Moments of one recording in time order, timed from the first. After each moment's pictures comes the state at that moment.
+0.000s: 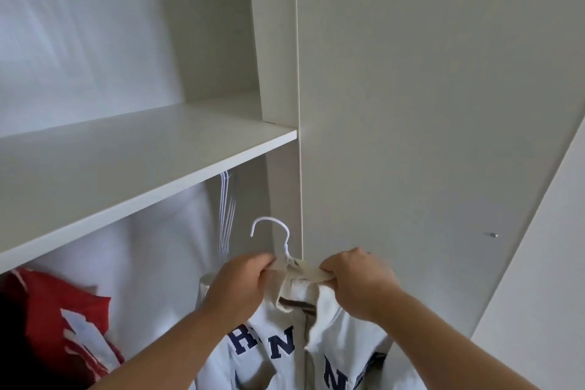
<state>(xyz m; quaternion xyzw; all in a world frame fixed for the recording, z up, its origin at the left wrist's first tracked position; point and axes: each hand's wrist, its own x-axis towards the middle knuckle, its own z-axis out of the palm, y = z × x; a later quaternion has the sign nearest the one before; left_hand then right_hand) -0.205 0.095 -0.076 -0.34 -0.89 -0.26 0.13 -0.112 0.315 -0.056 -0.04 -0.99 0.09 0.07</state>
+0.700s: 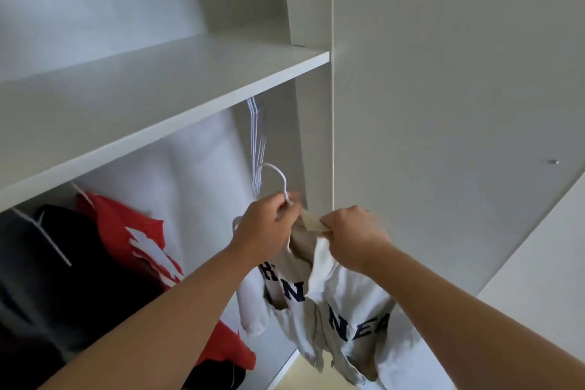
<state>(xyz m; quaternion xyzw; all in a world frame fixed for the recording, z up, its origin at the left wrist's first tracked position) -0.181 0.082 -0.106 -0.20 -0.90 -0.38 0.03 -0.113 0.260 -0.090 -0.02 -0.99 0.16 -0.01</state>
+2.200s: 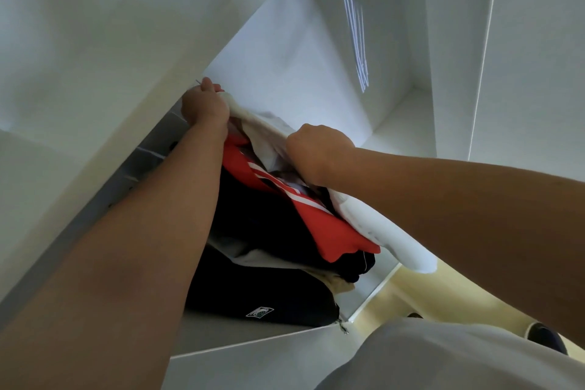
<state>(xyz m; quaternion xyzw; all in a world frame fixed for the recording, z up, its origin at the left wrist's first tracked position) -0.330 -0.136 -0.051 0.22 -0.90 -0.32 0.19 -0.205 0.037 -0.103 0.19 -0.96 0.22 -0.04</state>
